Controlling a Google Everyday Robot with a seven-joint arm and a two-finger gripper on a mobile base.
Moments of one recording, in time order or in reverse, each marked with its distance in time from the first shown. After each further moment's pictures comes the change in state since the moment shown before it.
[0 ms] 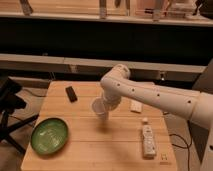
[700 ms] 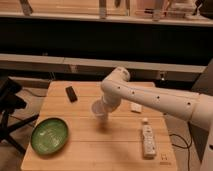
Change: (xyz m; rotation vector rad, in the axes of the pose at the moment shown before) arm -0.005 -0.001 0.012 0.010 0.002 0.016
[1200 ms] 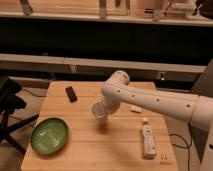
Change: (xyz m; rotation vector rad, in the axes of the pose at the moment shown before) arm -0.007 0.000 0.010 0.005 0.000 0.012
